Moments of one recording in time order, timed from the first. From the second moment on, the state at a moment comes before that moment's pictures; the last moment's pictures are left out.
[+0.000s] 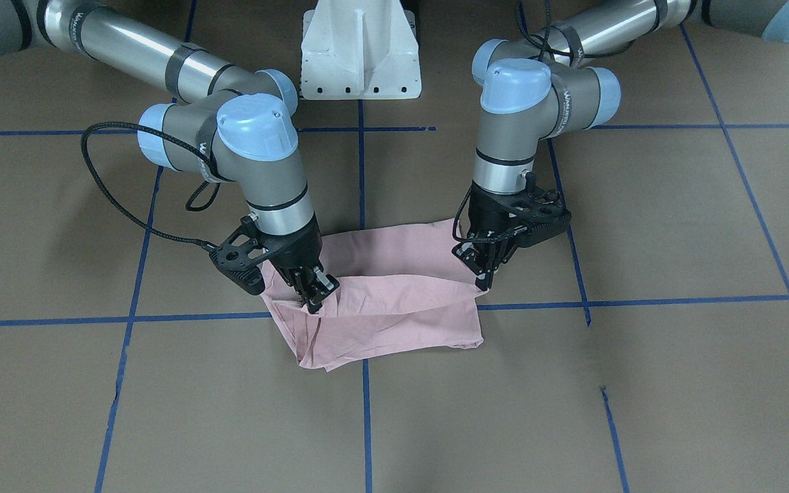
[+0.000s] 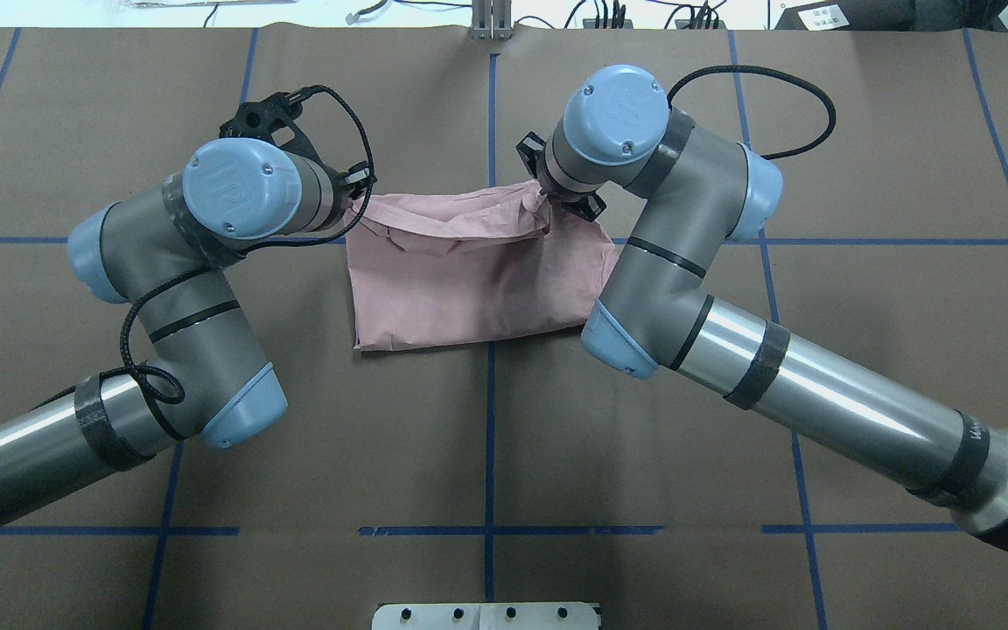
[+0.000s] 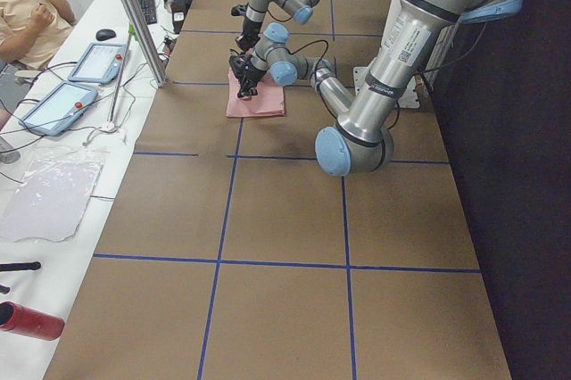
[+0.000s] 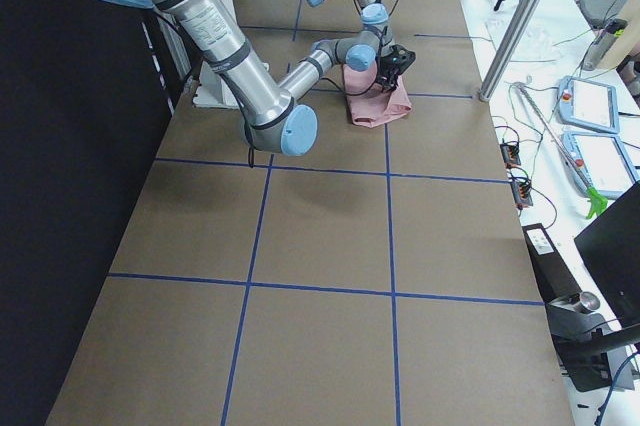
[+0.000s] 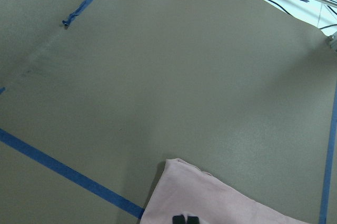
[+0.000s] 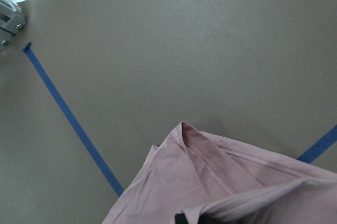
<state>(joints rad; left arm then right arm) -0.65 -2.17 -1.61 -1.87 -1.54 -1.65 0.68 -0.77 1.37 -1.27 1.73 1.89</state>
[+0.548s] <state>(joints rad) -0.69 -2.24 -1.25 -2.19 -1.50 -1.51 0.72 -0.70 1.10 -1.10 1.75 1.75</state>
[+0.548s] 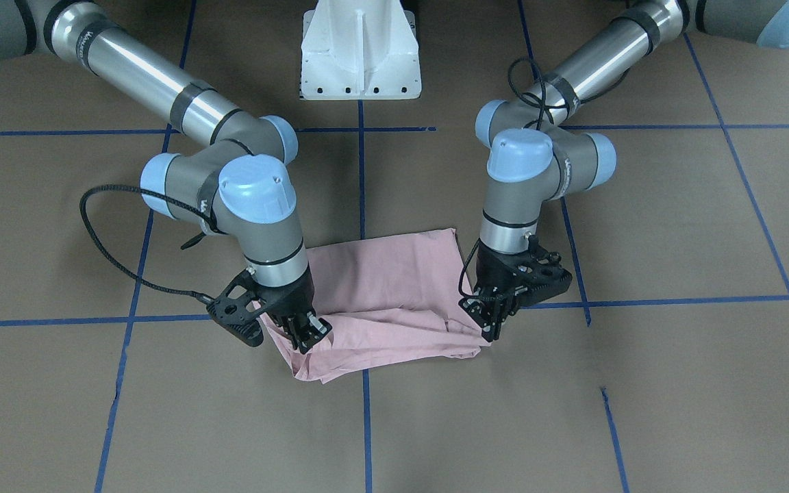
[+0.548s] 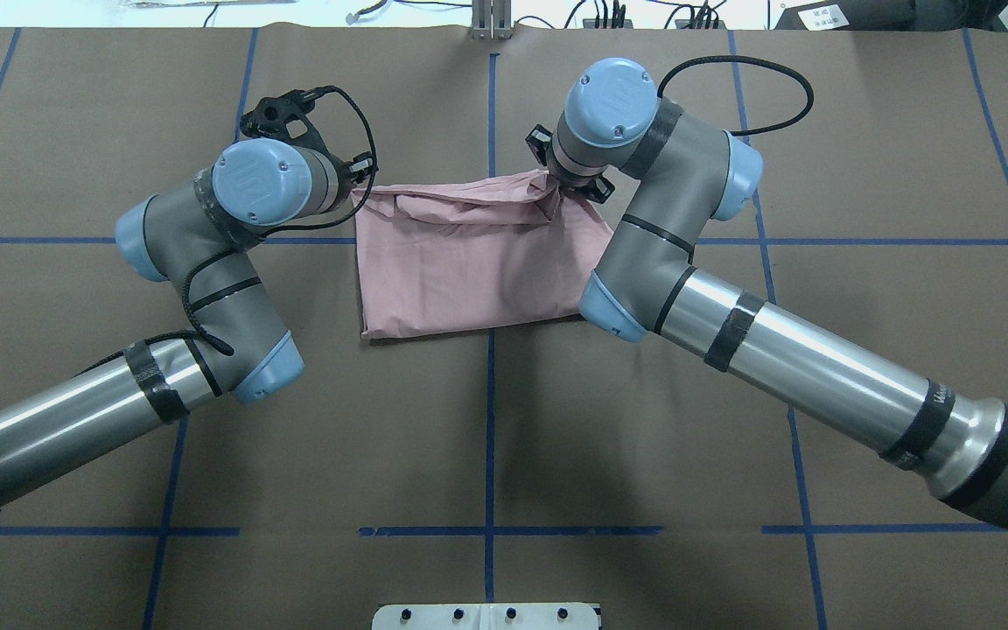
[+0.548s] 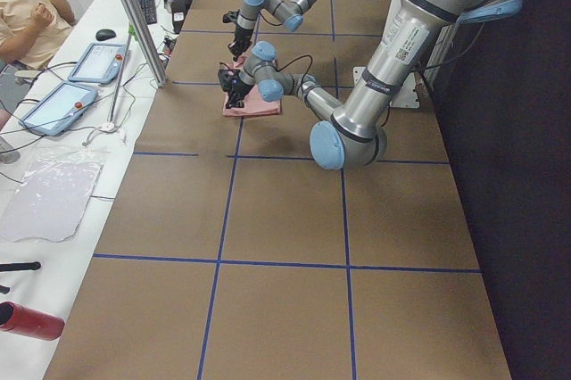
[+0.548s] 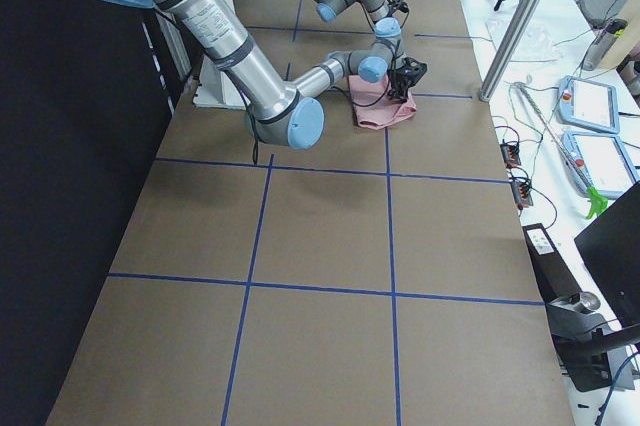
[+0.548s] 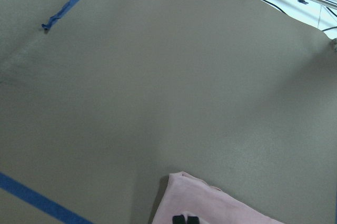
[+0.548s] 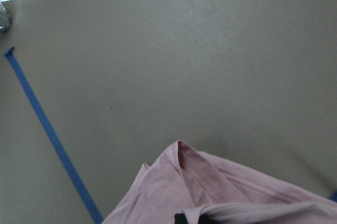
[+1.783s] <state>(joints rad) -1.03 -1.96 -1.55 -2.33 -2.02 -1.07 0.91 -0.99 1.47 -1.11 2.03 1.46</state>
